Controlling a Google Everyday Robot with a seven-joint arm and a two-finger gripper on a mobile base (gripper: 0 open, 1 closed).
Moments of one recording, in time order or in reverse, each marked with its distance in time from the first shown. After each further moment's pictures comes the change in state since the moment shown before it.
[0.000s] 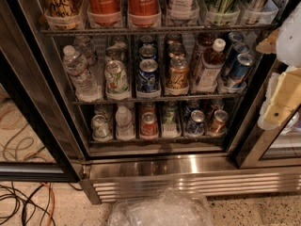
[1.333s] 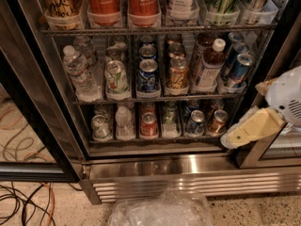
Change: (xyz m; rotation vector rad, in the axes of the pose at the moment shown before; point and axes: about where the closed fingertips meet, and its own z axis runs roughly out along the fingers) arm 0.002 0.027 0.068 0.018 -0.313 0.432
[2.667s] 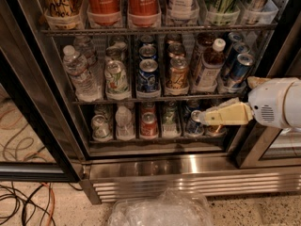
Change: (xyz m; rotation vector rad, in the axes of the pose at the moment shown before) arm -0.031 -0.036 0.038 0.177 -0.363 0.170
